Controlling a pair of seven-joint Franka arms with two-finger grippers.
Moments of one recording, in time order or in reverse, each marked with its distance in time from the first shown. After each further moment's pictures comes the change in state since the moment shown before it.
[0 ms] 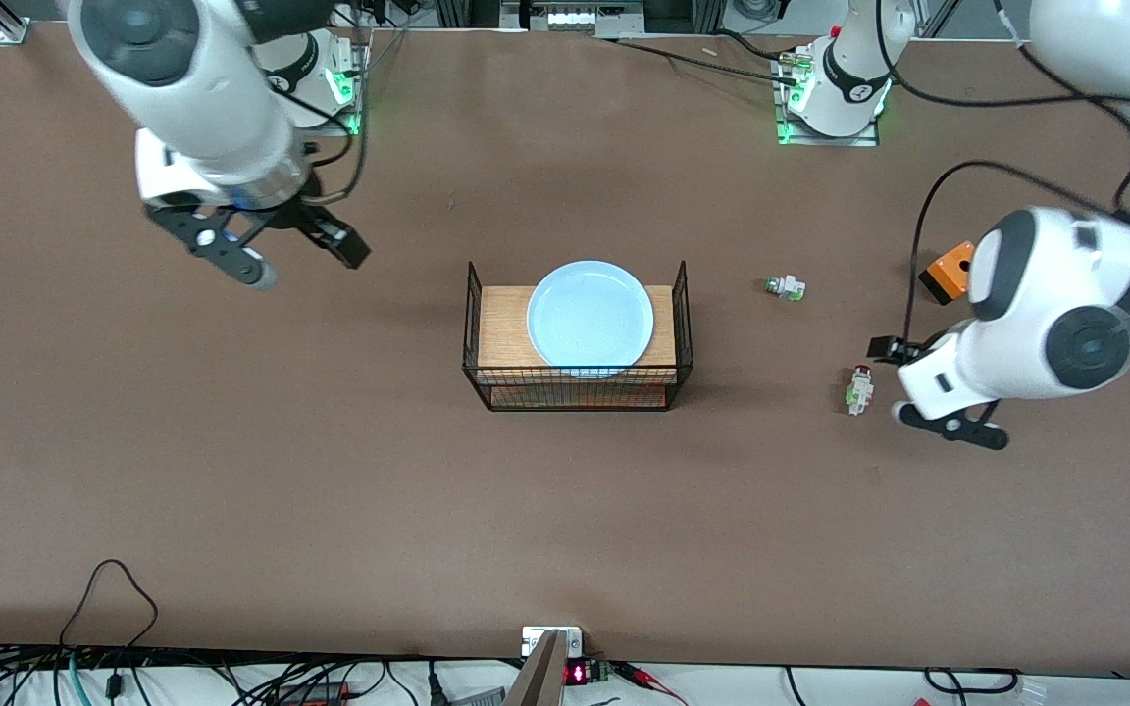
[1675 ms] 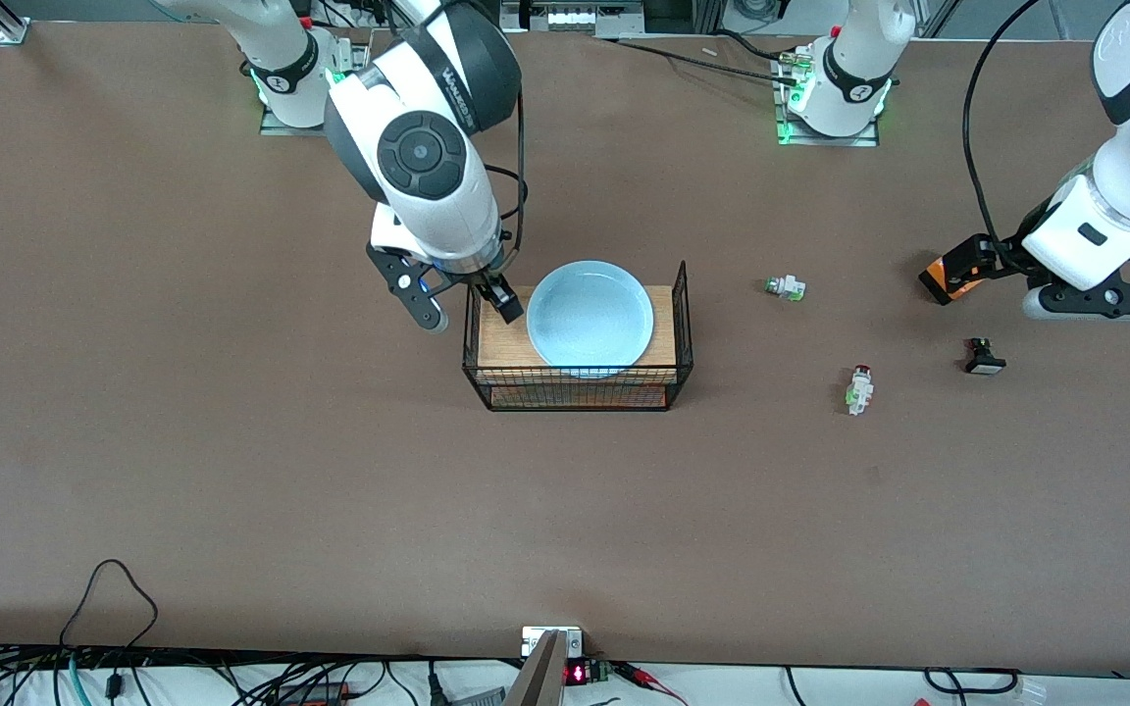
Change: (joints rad) left arm -0.078 -0.386 0.122 -0.254 -0.066 0.099 -0.186; right arm 0.138 0.266 -0.015 0.073 0.124 0.238 0.342
